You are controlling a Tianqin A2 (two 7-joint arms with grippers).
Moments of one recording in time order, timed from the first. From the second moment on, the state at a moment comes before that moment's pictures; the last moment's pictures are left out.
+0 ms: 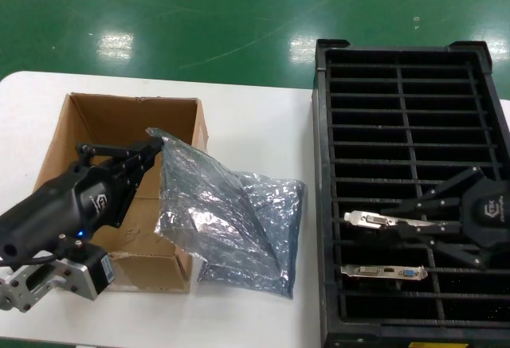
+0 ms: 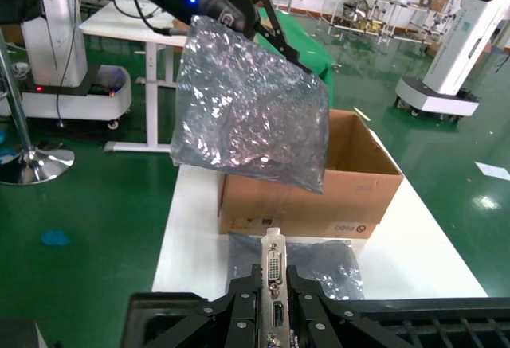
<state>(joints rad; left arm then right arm) -0.06 -0.76 1.61 -1.84 -1.64 0.35 0.73 0.87 0.78 -1.92 1.22 1.79 -1.38 -0.03</state>
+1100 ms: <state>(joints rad) -0.06 -0.76 1.61 -1.84 -1.64 0.35 0.73 0.93 0.75 -1.96 1.10 1.78 -1.45 -0.02</state>
